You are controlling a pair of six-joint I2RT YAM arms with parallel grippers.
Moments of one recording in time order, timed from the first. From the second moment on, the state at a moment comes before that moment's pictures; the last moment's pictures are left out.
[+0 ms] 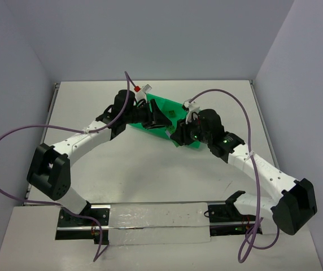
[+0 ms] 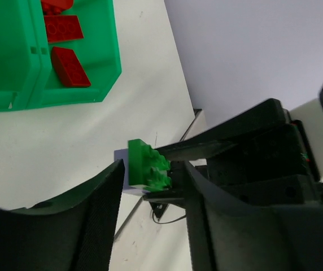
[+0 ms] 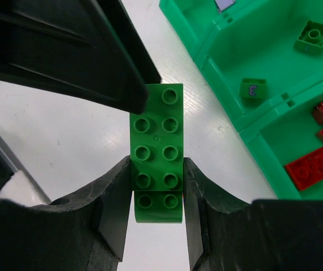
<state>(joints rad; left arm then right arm) -0.60 1.59 1.18 0.00 0.58 -0.87 0.57 1.14 0.88 -0.21 -0.24 0.21</state>
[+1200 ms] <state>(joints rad) -0.52 1.59 1.01 0.27 0.77 -1.10 0.58 1.07 0.69 0.08 -0.24 0.15</state>
